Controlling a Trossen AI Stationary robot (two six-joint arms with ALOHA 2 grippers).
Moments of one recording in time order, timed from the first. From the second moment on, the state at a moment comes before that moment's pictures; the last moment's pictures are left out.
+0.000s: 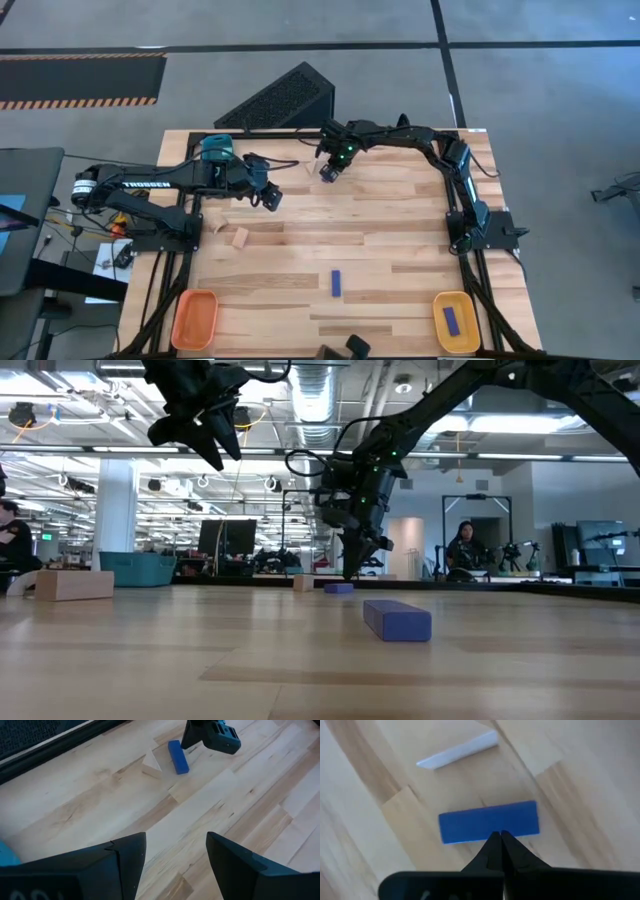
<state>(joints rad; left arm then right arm) 0.10 1.21 1.04 -0.78 -0.36 -0.72 -0.51 2.15 1.63 -0.69 -0.15 0.13</state>
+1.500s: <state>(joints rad) 0.10 1.21 1.04 -0.80 -0.38 -0.75 -0.47 2.06 1.59 -0.80 -0.18 -0.11</state>
